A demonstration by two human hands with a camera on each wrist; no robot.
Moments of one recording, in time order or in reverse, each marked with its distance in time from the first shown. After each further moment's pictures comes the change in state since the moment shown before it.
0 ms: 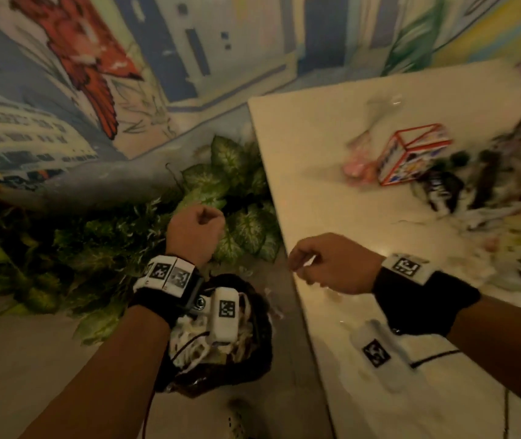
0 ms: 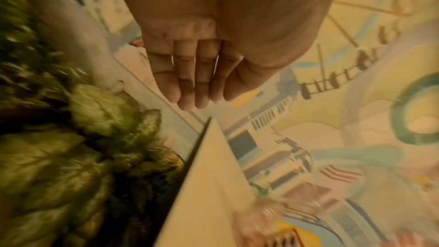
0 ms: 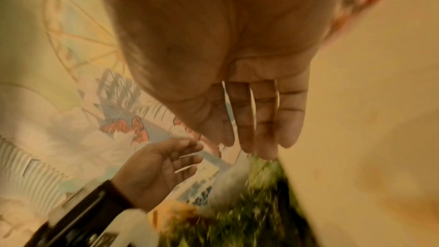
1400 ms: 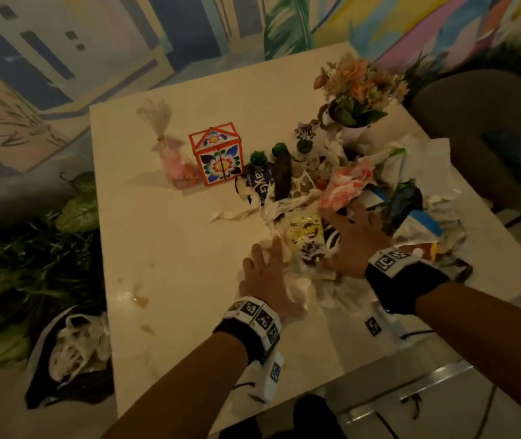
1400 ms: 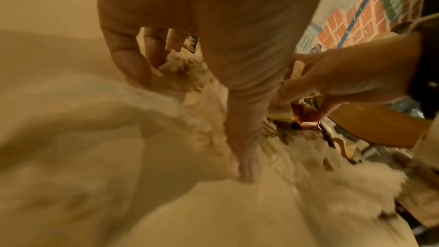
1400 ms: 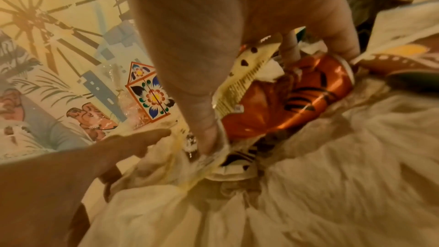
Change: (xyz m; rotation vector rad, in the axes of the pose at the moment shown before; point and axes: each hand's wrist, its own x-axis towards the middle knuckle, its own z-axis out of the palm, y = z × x) left_hand -0.190 0.131 0.391 0.795 -0.648 0.141; right_hand -0.195 0.298 -0.162 -0.384 0.212 0.588
